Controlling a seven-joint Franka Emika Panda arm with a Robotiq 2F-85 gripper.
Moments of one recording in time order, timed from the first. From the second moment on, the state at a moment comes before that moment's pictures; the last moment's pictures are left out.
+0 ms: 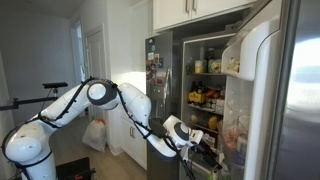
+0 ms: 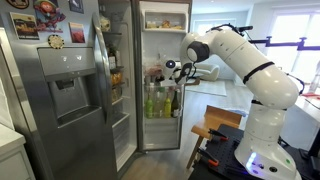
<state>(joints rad) -0.02 0.89 -0.66 -1.51 -1.05 3.24 1.52</state>
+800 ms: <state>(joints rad) 0.08 1.07 -0.86 -1.43 -0.95 3.27 1.62</state>
